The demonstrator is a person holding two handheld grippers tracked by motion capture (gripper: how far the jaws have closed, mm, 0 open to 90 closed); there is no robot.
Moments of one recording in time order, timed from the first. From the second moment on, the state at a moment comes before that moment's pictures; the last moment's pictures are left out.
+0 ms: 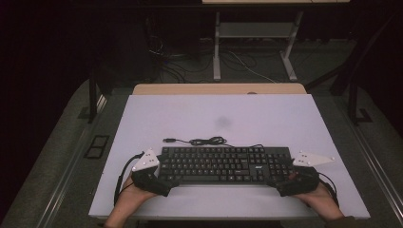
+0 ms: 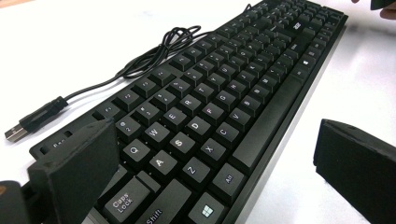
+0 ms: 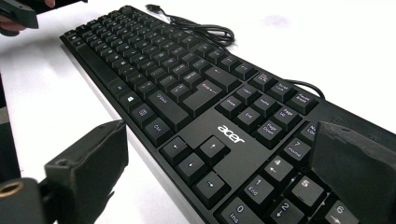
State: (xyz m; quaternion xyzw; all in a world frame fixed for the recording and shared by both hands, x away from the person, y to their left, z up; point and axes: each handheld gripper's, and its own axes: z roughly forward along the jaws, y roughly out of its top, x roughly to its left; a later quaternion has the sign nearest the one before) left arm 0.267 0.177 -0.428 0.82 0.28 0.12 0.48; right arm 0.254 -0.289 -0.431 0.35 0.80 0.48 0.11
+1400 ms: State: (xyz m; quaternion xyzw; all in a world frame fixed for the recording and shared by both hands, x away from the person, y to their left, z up) left arm 0.265 0.173 -0.428 0.82 0.27 0.12 0.48; right arm 0.268 -0.253 -0.429 0.32 0.79 0.51 0.08
